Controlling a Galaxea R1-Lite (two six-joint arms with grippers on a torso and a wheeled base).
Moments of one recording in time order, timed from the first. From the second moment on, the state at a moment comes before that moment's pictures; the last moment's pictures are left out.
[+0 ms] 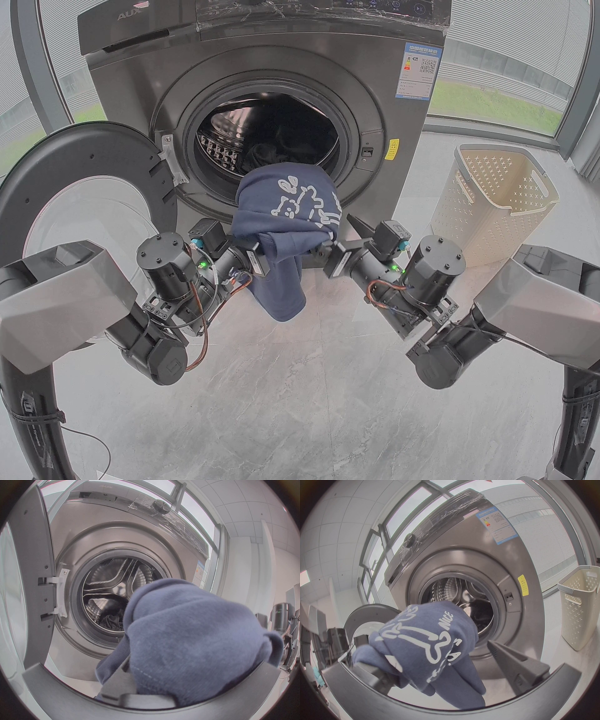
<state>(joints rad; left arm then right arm) -0.47 2.17 -0.89 -1.55 -0.01 -0.10 0.65 2.25 -1.05 -1.54 -0.09 0.21</state>
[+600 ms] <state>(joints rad) -0.48 1.85 -0.46 -1.55 0.00 -0.17 0.61 1.90 -0.47 -1.54 -0.06 0.15</state>
